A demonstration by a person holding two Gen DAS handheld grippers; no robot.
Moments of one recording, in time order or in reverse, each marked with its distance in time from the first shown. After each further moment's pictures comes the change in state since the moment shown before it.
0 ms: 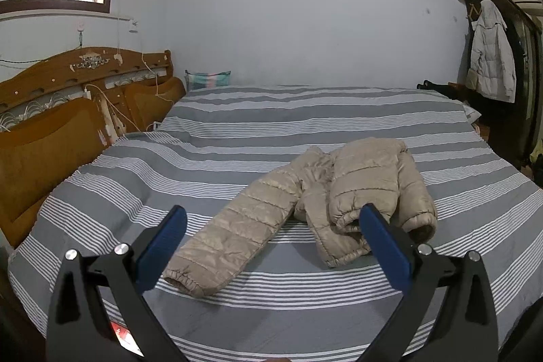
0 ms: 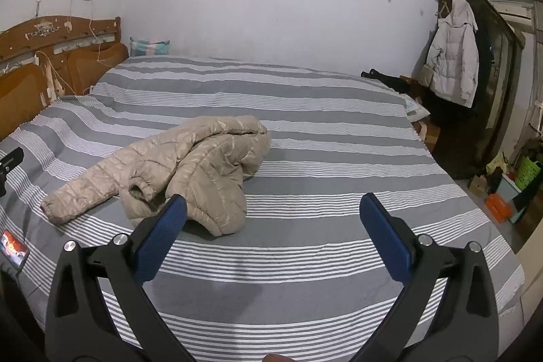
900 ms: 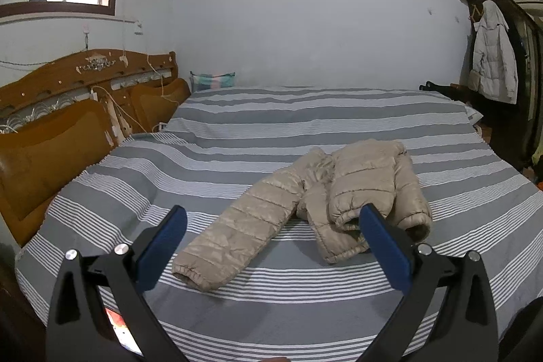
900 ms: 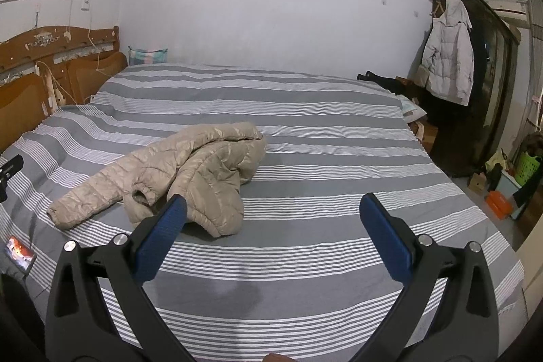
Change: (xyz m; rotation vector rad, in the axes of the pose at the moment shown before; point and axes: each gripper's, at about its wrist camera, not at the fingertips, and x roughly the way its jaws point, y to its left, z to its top) left arm -0.025 -0.002 0.004 -0.002 -0.002 0.021; right arm -0.012 -0.004 -0.007 0.025 -0.030 -0.003
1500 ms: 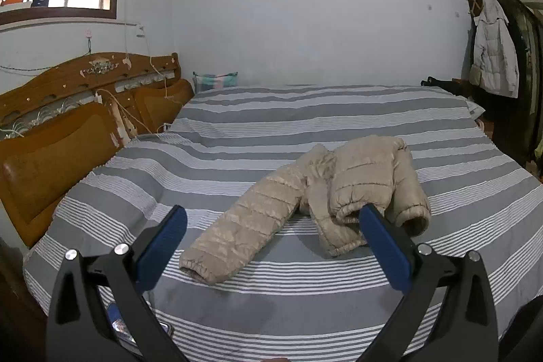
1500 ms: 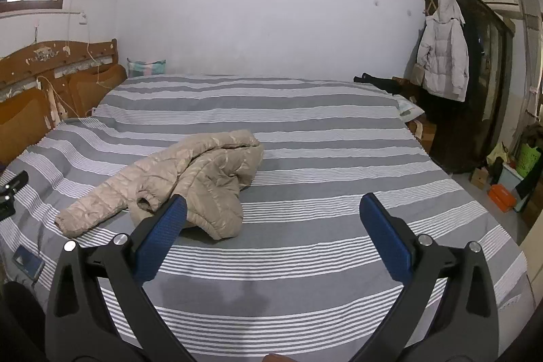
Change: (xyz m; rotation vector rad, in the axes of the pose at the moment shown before) left arm -0.014 -0.007 -0.003 0.013 0.014 0.025; right arm -0.024 -0.005 -0.001 0.043 -0.031 0.007
